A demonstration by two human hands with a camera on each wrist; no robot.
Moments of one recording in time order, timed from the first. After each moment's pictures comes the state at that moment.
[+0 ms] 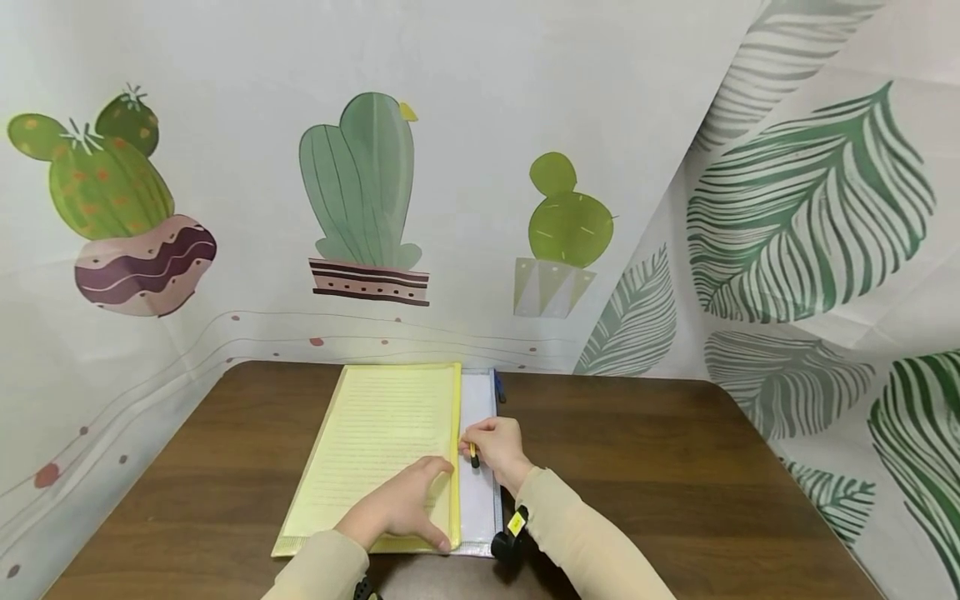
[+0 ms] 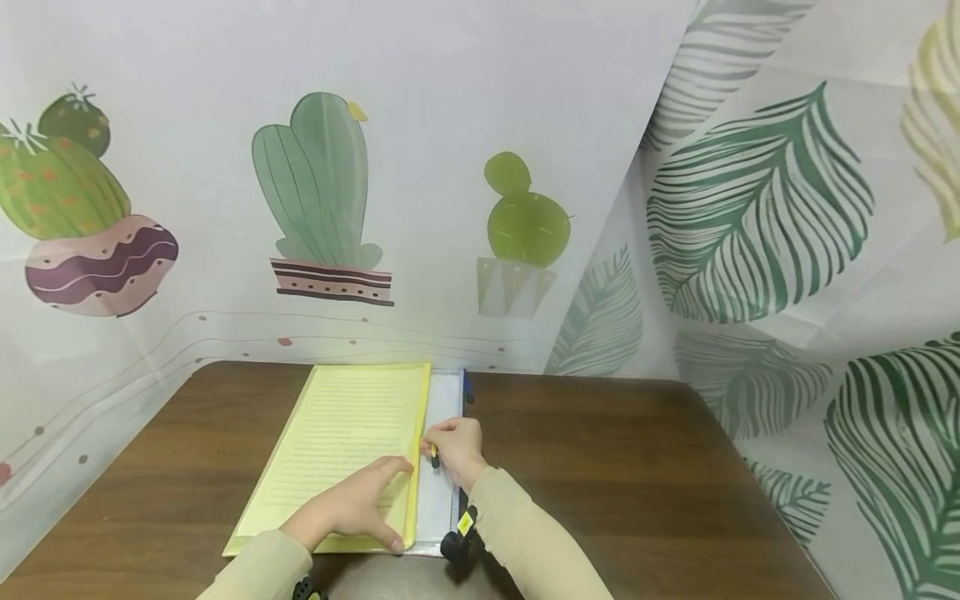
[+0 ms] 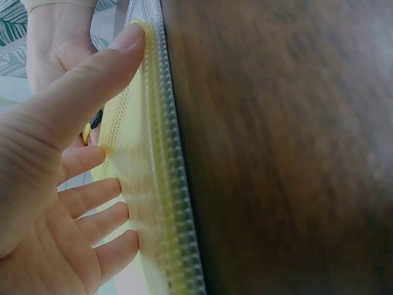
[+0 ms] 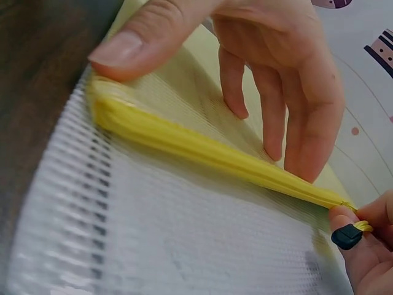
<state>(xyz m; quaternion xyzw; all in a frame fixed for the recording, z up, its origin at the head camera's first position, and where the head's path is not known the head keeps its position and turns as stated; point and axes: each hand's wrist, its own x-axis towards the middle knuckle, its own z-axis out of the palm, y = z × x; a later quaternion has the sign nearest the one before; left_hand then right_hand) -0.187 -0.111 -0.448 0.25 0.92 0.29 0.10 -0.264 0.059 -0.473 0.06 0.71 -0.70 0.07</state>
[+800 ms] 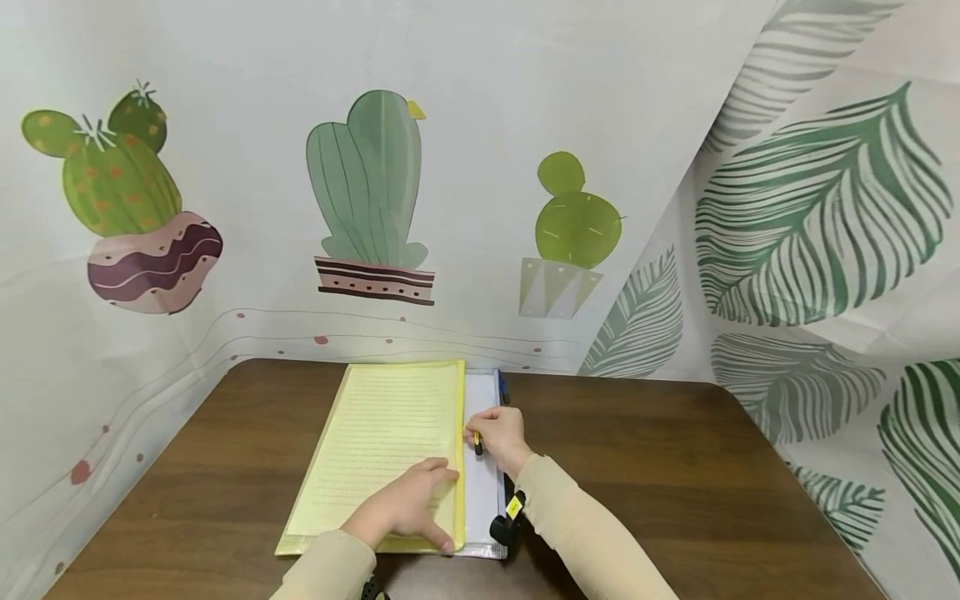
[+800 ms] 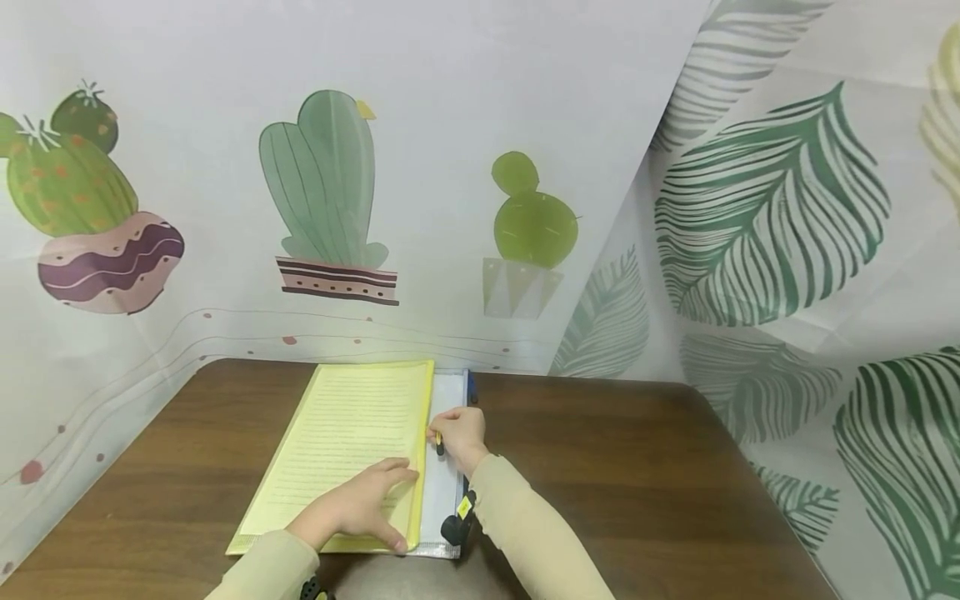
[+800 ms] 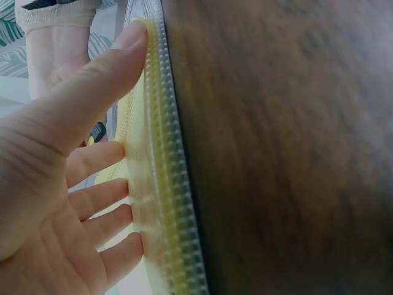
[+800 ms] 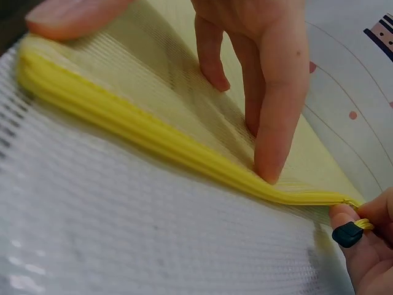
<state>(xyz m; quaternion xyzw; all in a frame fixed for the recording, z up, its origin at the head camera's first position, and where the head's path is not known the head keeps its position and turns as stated) -0.184 -0.109 -0.448 0.25 0.93 0.26 0.11 -0.284 0.056 -0.473 0.06 0.73 -0.68 0.04</state>
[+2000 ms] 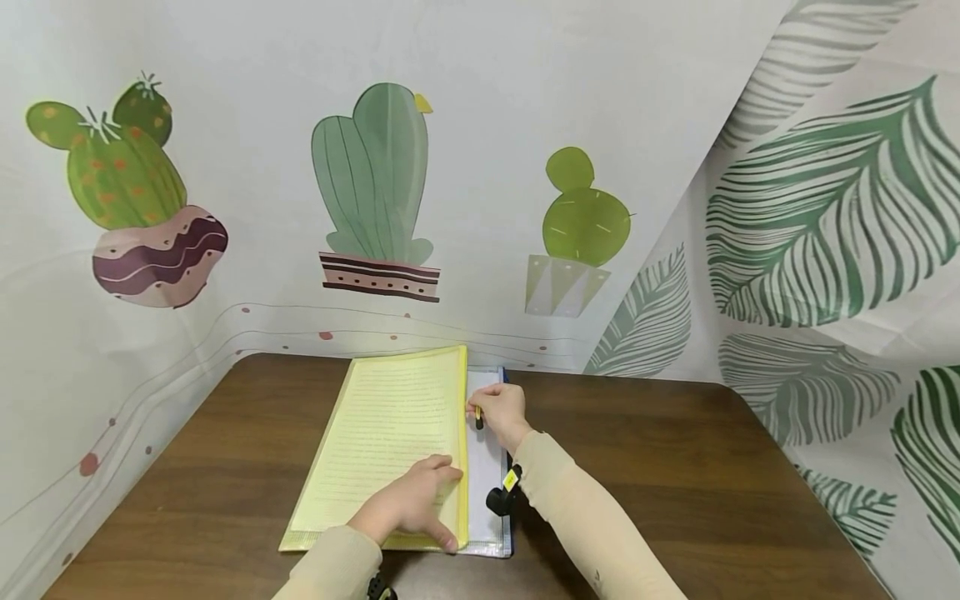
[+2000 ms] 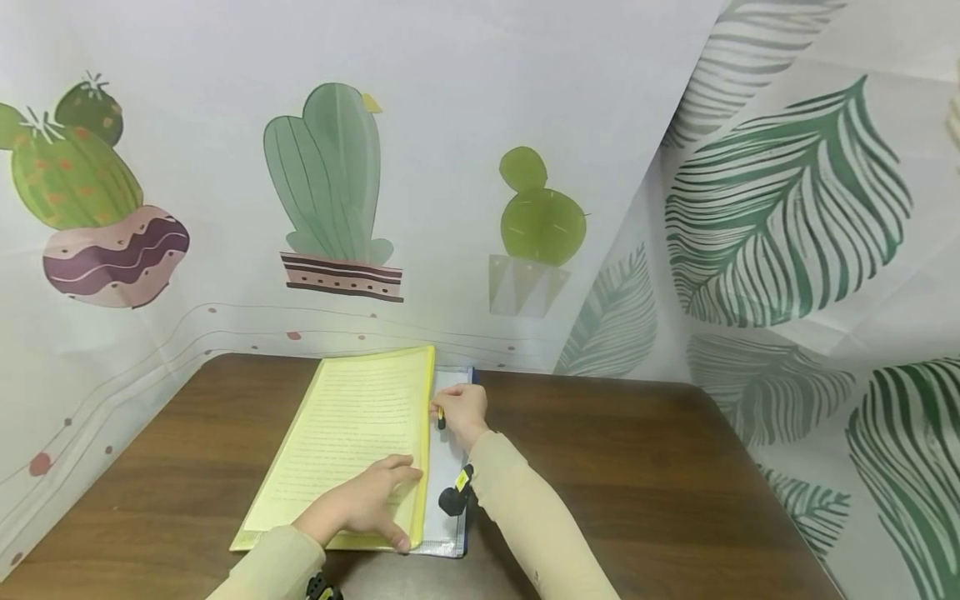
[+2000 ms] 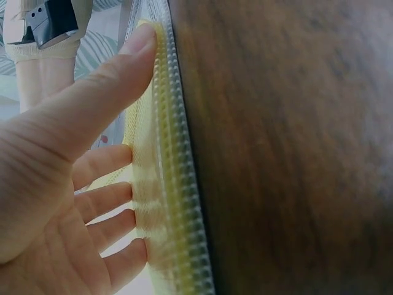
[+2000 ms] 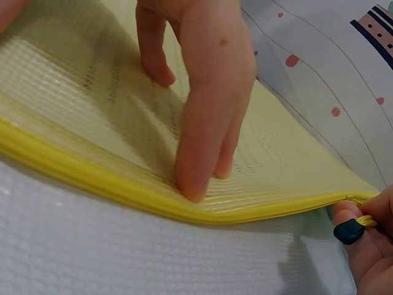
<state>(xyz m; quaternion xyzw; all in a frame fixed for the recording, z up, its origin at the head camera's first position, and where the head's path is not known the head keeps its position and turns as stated) -0.185 -0.106 -0.445 0.24 0.93 0.25 0.12 -0.310 0.049 -0.457 0.04 0.74 -0.68 0.01</state>
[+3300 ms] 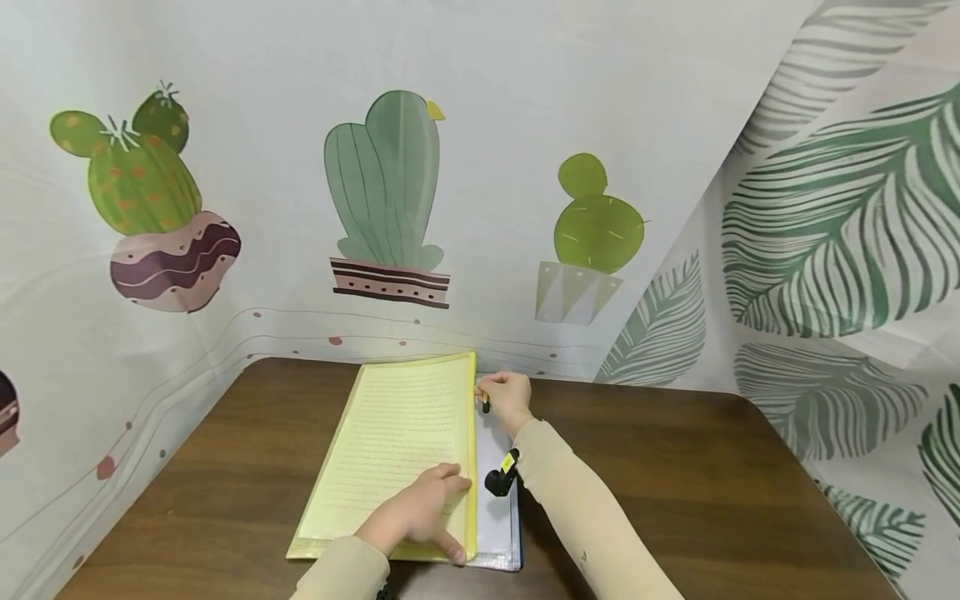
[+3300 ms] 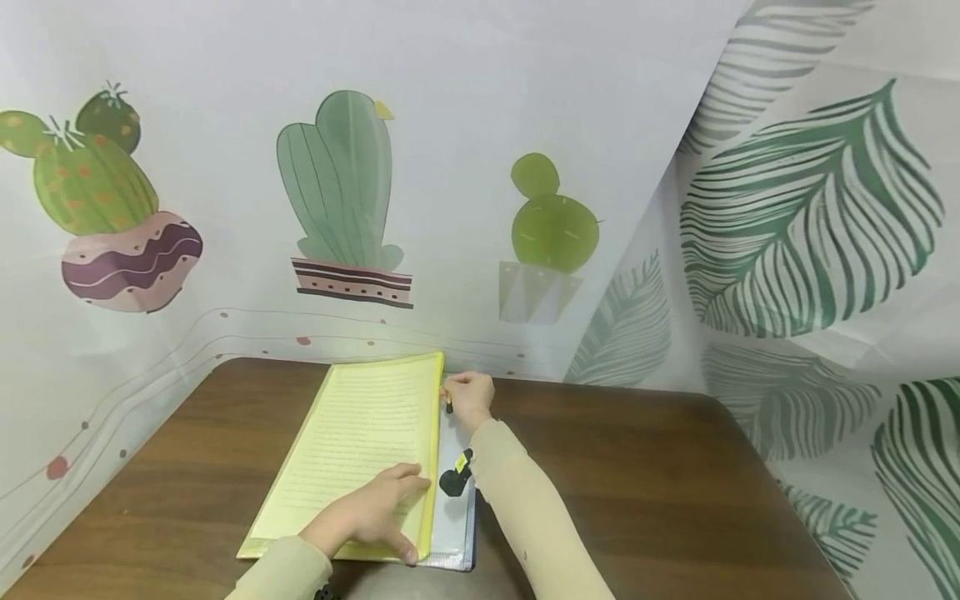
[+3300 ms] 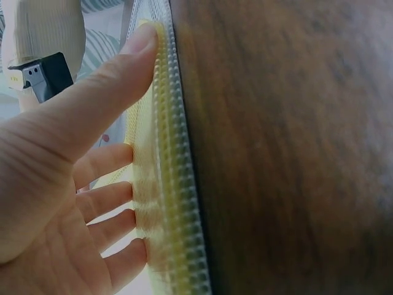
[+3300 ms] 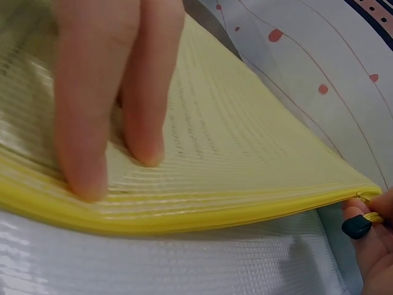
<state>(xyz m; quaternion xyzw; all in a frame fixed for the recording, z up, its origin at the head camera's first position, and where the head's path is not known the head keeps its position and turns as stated) -0.183 -0.106 -0.446 0.23 0.94 0.23 0.12 -0.342 0.041 -0.452 0.05 0.73 -0.68 -0.03</state>
